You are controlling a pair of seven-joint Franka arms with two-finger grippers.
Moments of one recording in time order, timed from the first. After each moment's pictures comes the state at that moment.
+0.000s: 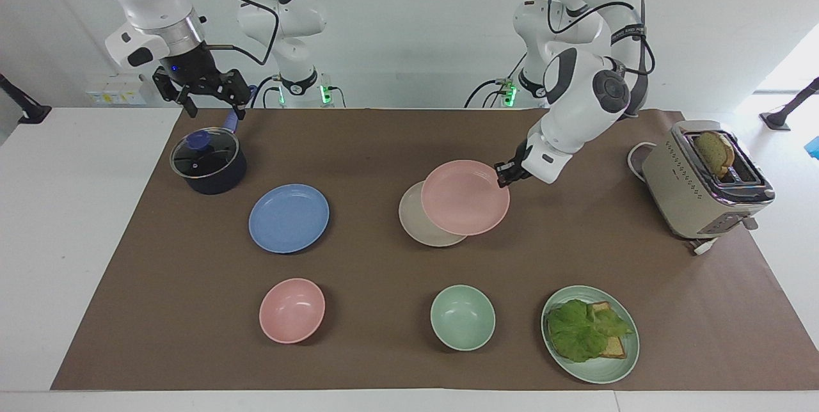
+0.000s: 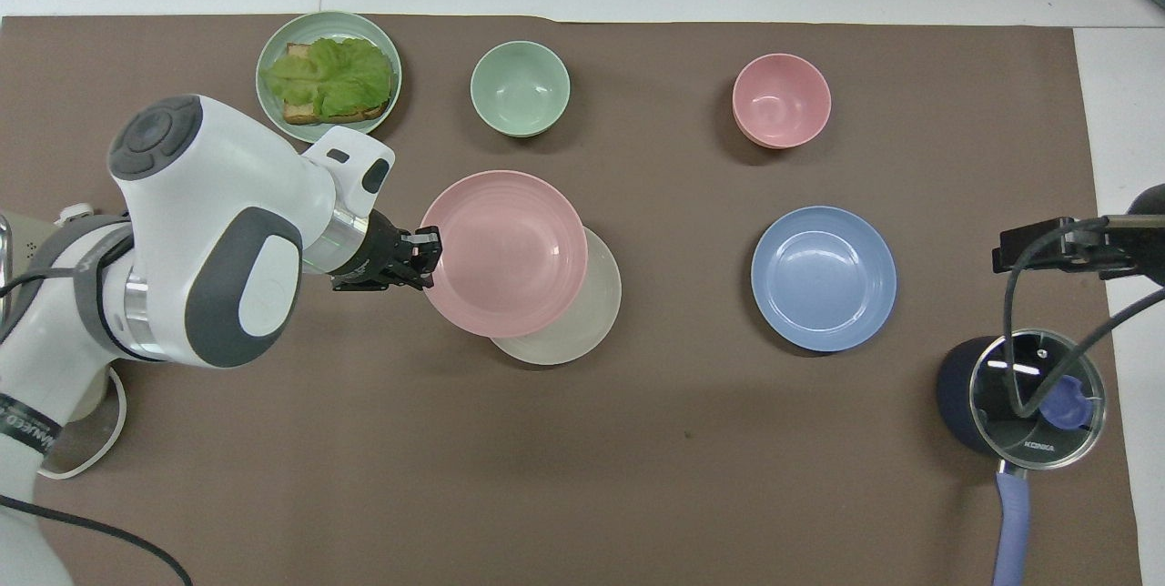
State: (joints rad) left arm -0.30 0.14 -0.08 -1.89 -0.33 1.98 -0.47; right arm 0.11 -0.08 -0.11 -1.66 0.00 1.57 0.08
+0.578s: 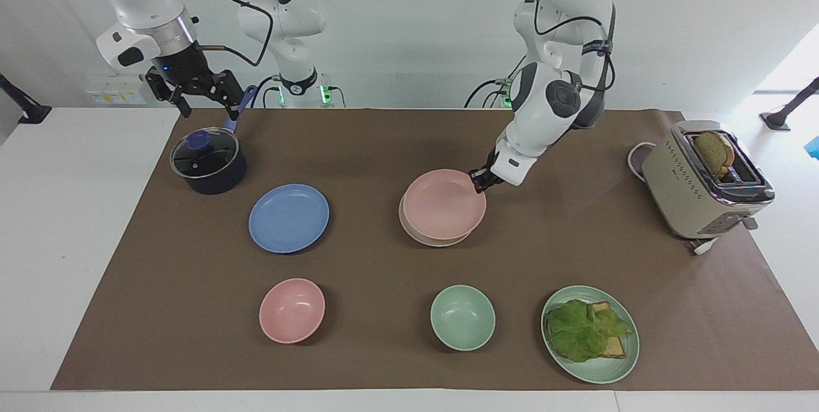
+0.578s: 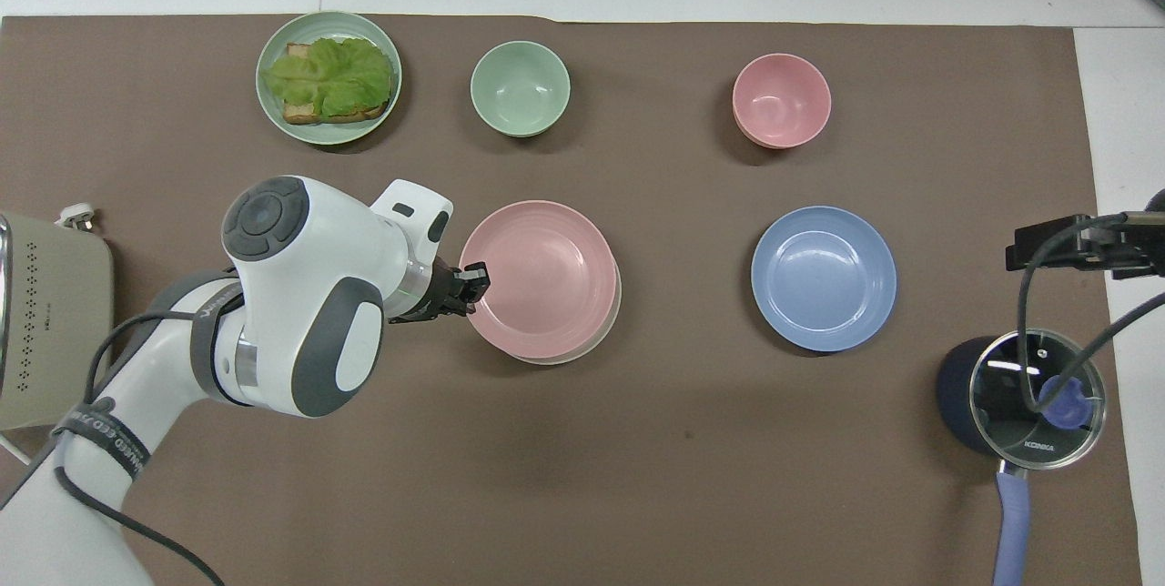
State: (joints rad) left arm -0.40 0.15 -0.08 -2.06 -0.34 2.19 -0.53; right arm 0.09 -0.08 -0.12 -1.66 0.00 1.57 0.08
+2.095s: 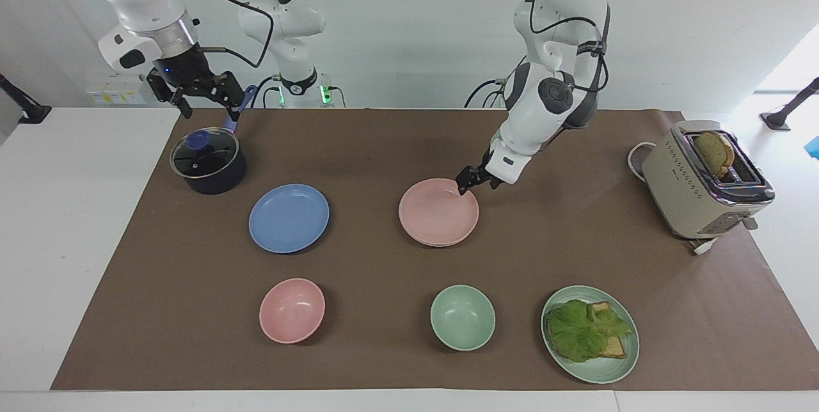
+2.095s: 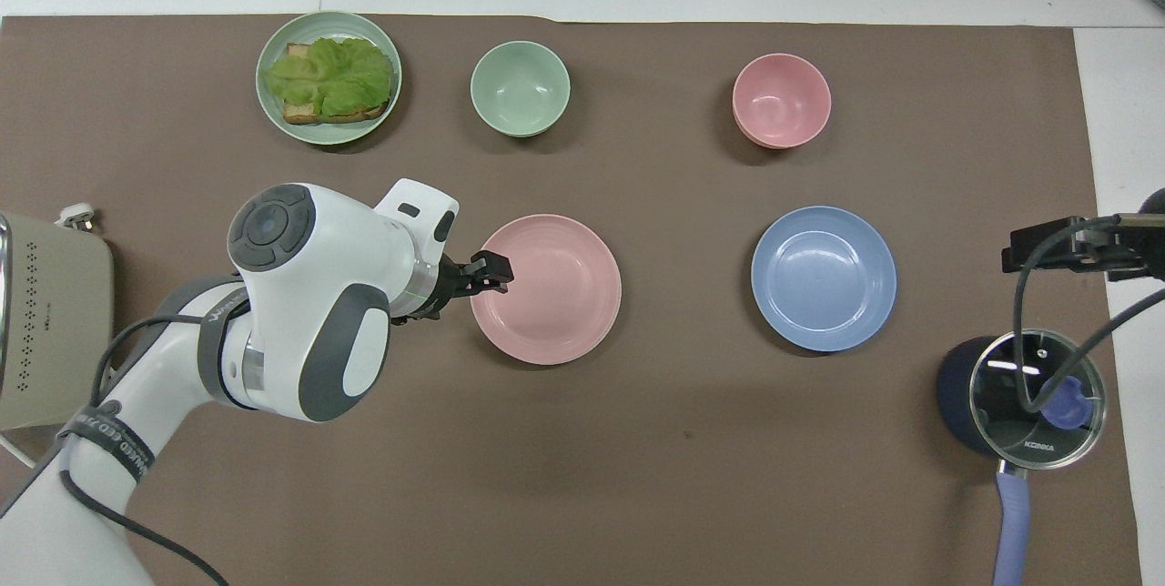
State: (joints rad) left arm -0.40 0.14 -0.06 -2.03 -0.33 2.19 -0.53; right arm 0.09 -0.08 -0.12 -1.69 0.00 1.59 0.08
